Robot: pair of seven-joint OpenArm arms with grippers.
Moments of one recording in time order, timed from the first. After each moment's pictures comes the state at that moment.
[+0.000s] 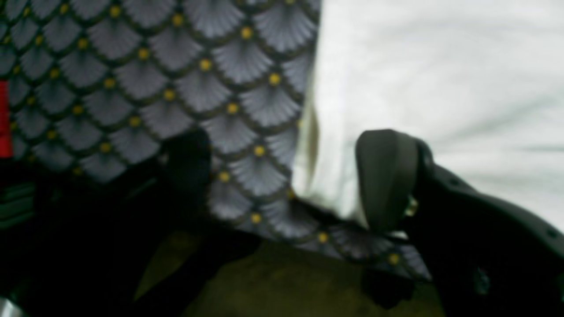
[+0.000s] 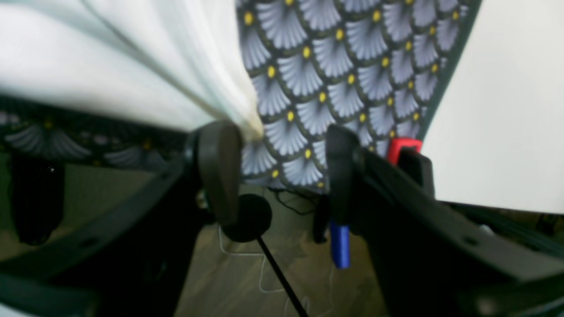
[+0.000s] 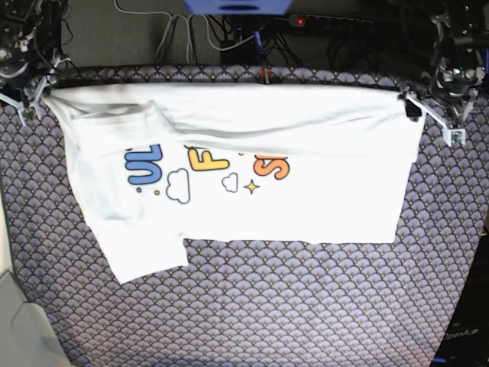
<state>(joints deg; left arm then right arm) 21.9 -17.9 -24.5 96.4 -13.9 -8.4 45.8 -27.1 12.7 38.5 103.5 -9.4 40.6 -40.3</state>
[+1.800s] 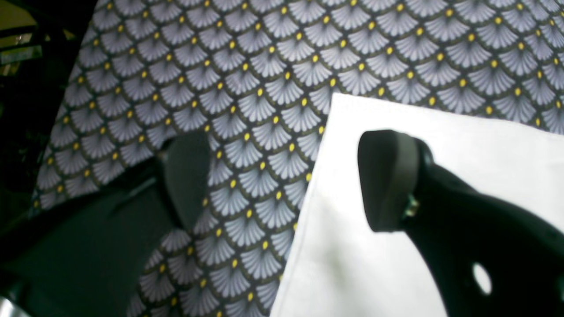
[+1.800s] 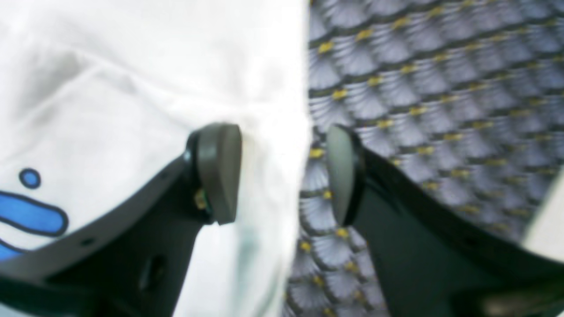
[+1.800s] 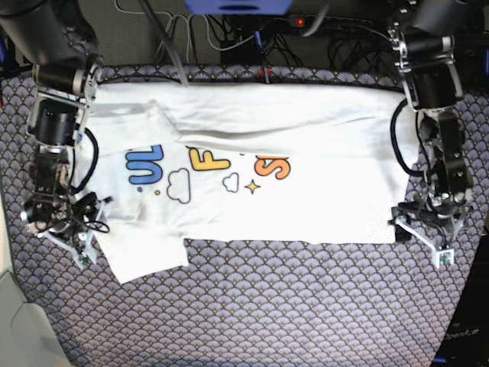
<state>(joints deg) -16.3 -16.5 -14.4 73.6 -5.7 -7.9 40.7 26.4 14.0 17.0 57.0 -16.7 40.2 -42.5</state>
